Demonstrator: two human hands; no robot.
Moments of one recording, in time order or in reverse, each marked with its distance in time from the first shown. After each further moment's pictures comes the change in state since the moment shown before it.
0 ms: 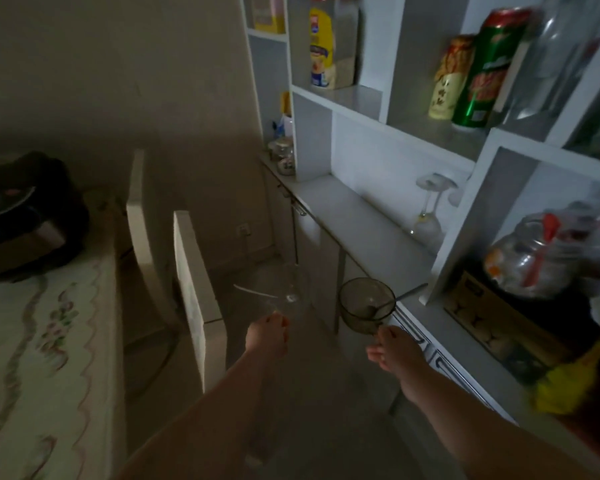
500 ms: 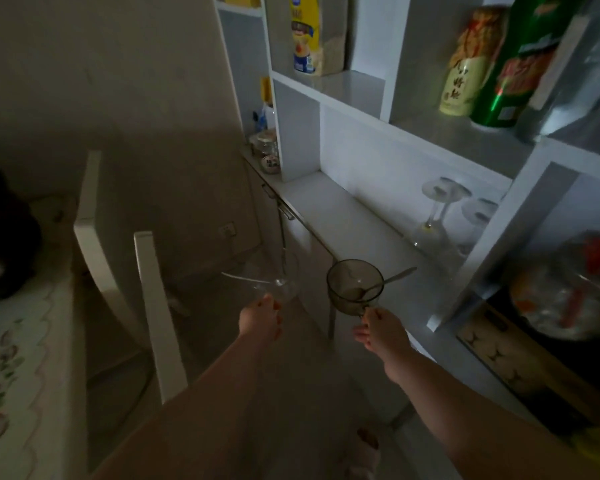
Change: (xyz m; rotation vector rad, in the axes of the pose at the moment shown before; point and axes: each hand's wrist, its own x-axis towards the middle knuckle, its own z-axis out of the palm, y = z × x) left_hand 0.087 0.062 0.050 -0.095 0.000 -0.045; right_hand 0.102 -0.055 0.022 0.143 0.043 0.024
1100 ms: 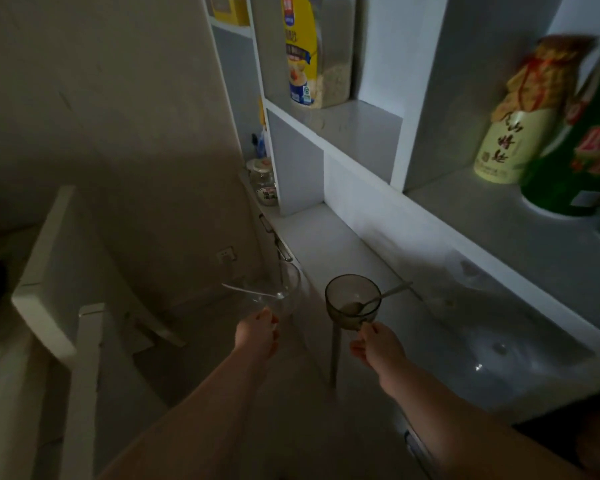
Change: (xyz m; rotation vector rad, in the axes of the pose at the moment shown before) left_hand 0.104 0.072 0.089 0.009 0.028 -0.024; right_hand 0.159 -0.071 0.010 -0.086 -0.028 0.023
